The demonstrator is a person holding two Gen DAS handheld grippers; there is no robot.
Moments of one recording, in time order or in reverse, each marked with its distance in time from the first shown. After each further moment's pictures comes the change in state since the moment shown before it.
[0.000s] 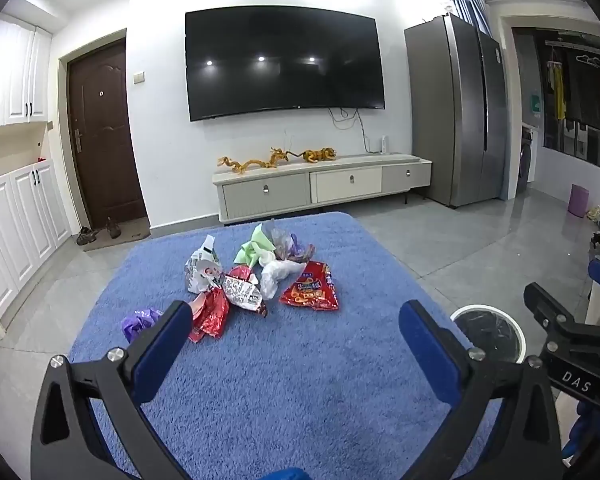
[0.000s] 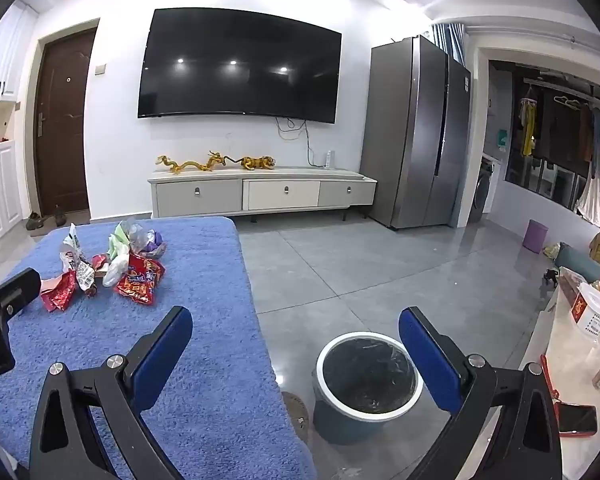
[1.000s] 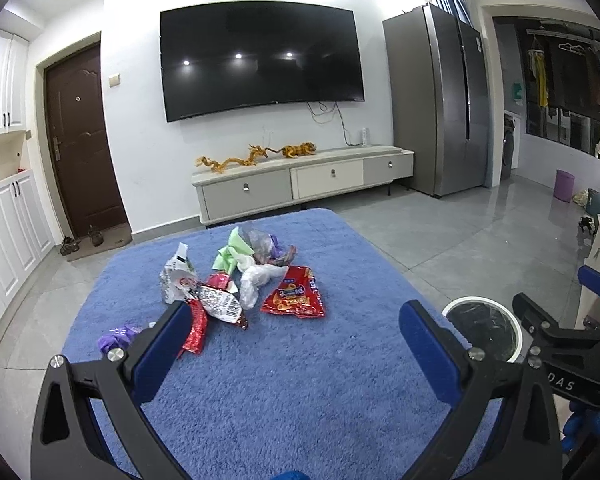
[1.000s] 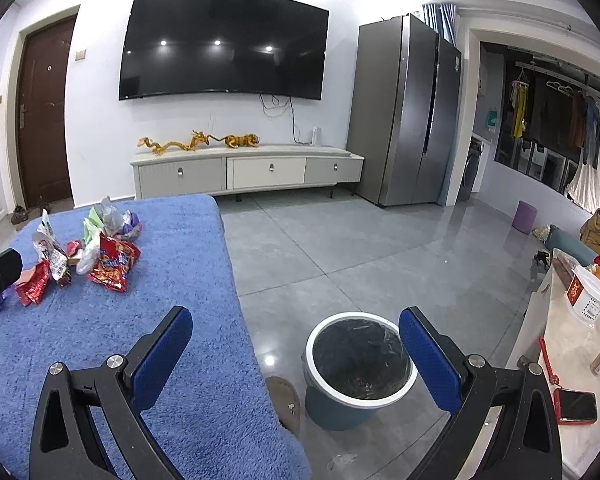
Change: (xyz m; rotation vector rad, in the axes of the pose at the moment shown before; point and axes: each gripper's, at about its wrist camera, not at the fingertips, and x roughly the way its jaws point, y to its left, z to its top) left arm 0.030 -0.007 0.011 0.038 0.010 -0.077; right arm 0.034 -0.004 -0.008 0.022 0.087 -0.052
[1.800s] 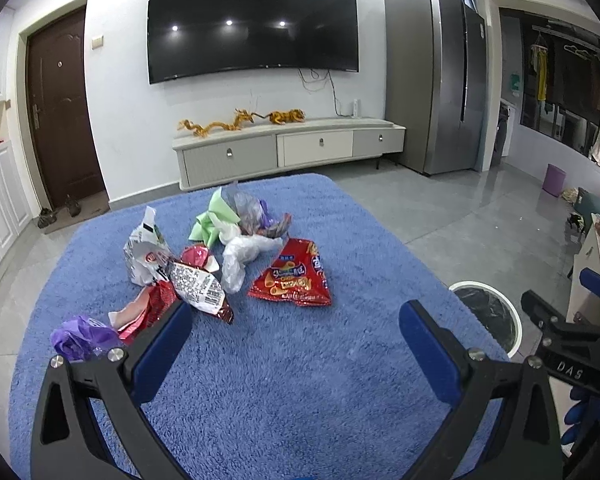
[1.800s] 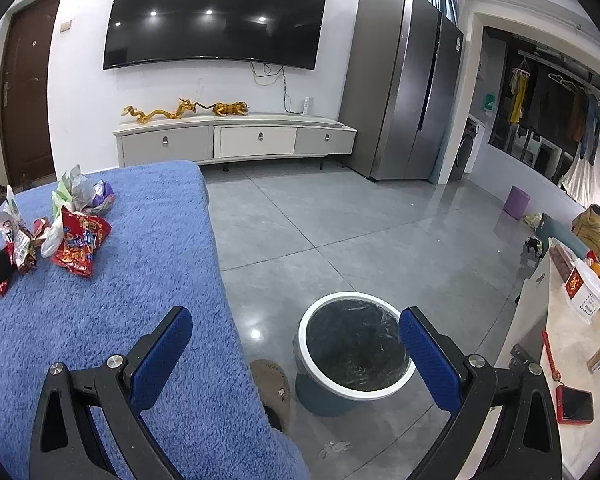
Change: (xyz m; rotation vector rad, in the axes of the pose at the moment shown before) left arm 0.073 0.024 -0.010 -0.039 0.119 -0.081; right arm 0.053 0.008 0.002 -0.012 0.110 -0.053
